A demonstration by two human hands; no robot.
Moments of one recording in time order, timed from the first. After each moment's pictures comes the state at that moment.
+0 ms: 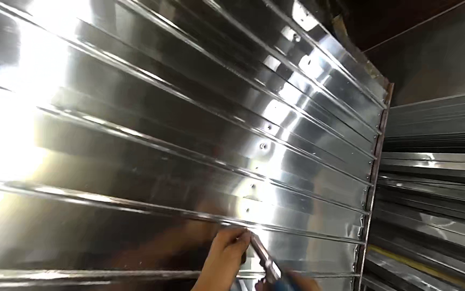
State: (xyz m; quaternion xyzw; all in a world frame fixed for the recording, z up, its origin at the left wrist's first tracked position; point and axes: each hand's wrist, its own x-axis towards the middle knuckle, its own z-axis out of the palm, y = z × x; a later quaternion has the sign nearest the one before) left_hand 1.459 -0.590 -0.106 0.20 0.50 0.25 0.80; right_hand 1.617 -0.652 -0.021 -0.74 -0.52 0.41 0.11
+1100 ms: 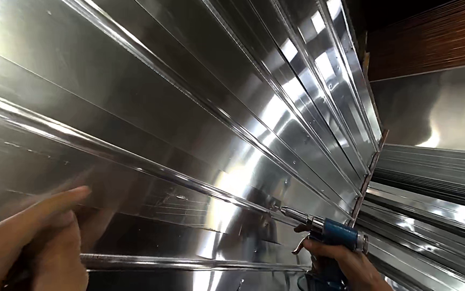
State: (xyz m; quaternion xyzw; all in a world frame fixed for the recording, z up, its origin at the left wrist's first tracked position) left_hand 1.253 -0.539 -0.193 0.50 0.71 0.45 0.19; right_hand 1.670 -0.452 -0.047 -0.77 -0.32 0.55 -0.03
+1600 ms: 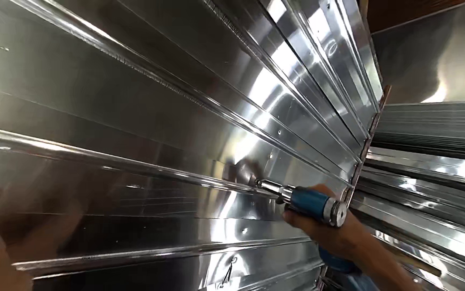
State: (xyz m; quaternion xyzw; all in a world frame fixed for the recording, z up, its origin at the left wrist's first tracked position) left_hand 1.270 -0.533 -0.177 0.44 0.70 0.41 0.39; right_hand 1.658 -0.435 -0.059 -0.69 -0.59 0.41 -0.12
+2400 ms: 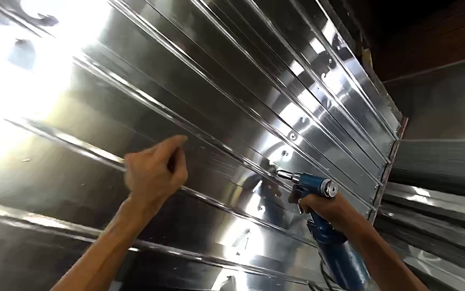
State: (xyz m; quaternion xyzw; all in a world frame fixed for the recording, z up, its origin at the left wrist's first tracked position) left_hand 1.294 -0.539 -0.186 0.61 0.69 0.38 0.07; right_hand 1.647 -0.449 -0.054 -0.70 -0.52 0.48 -0.11
